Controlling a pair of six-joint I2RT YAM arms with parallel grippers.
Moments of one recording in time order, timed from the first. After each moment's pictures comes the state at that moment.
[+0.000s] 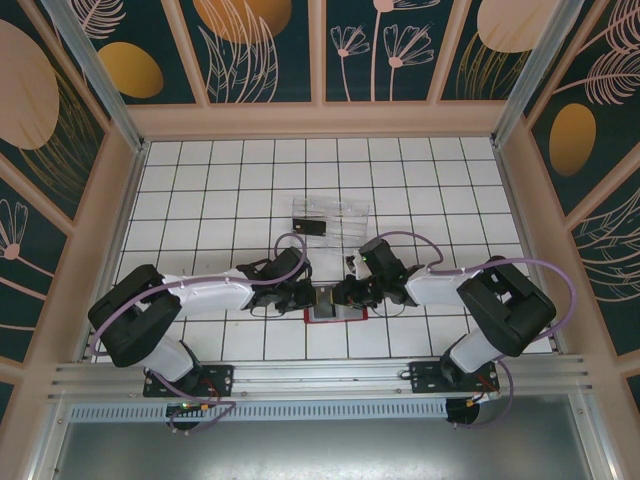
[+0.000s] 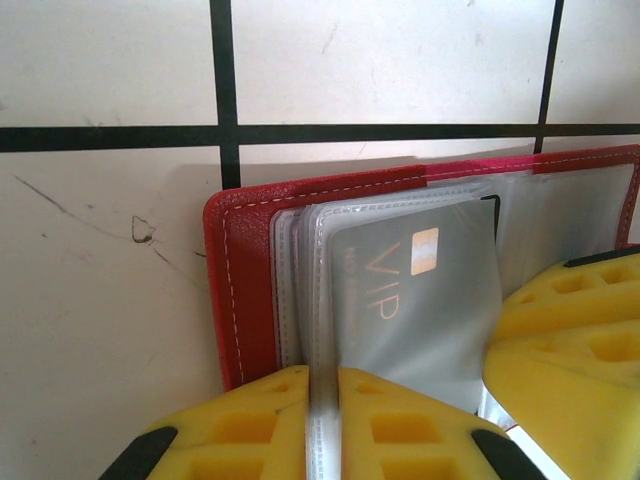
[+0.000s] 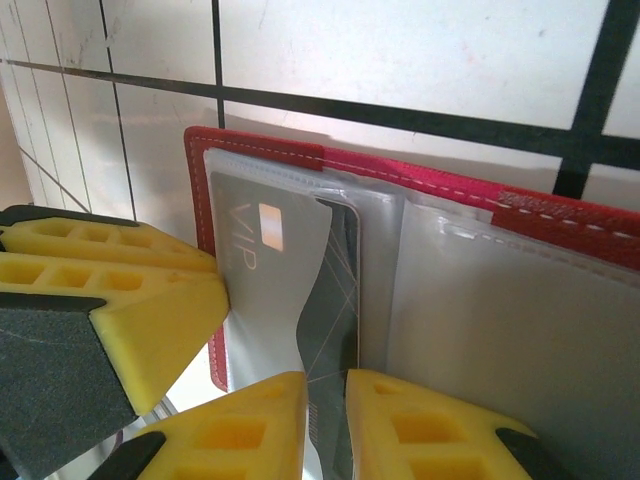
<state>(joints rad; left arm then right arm) -0.89 1.55 0.70 -0.20 0.18 -1.00 0.71 1.53 0.52 0.09 -0.58 0.81</state>
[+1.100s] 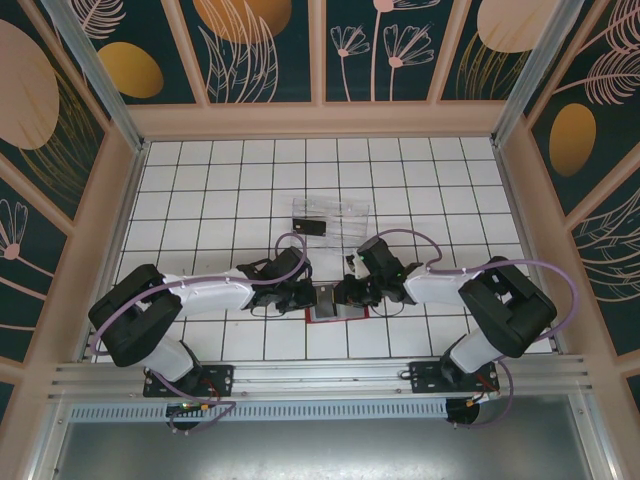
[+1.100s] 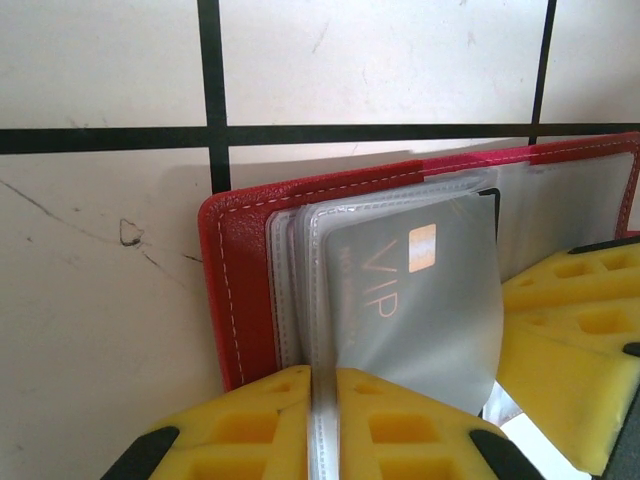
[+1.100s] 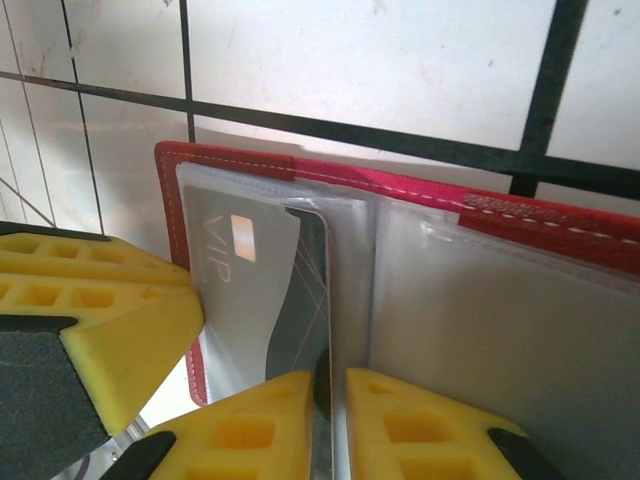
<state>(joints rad) -0.89 1.55 0.70 -0.19 0.19 -1.00 0.73 1.52 0.55 0.02 -0.53 0.78</state>
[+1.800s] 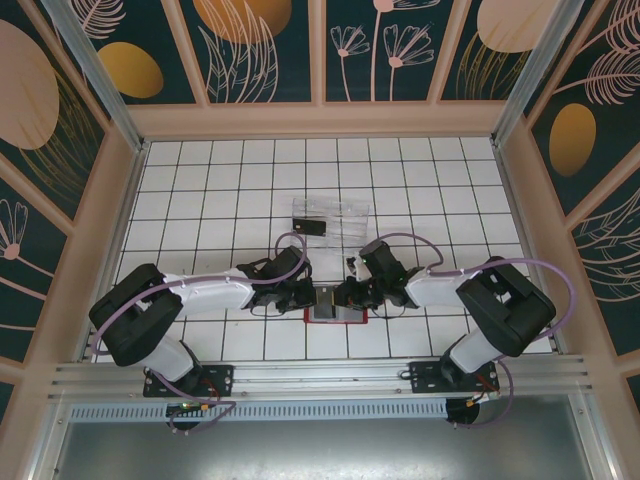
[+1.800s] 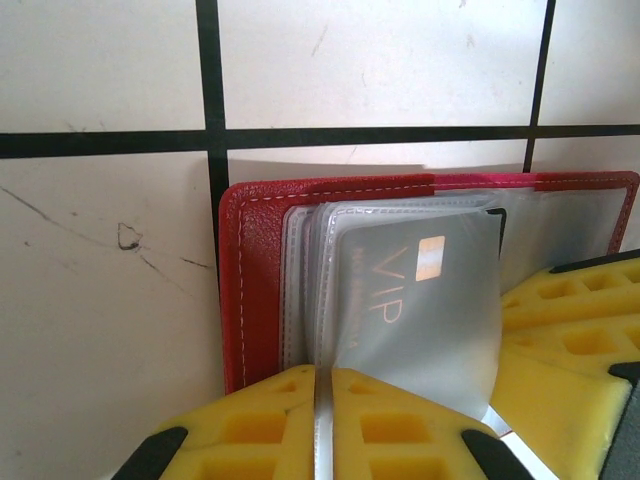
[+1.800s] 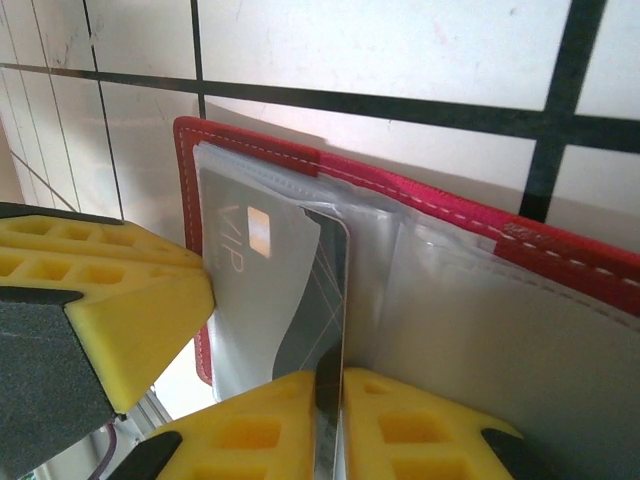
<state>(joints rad) -0.89 1.56 0.70 -0.18 0.20 -1.00 0.73 1.53 0.49 0.12 -0.58 0.83</state>
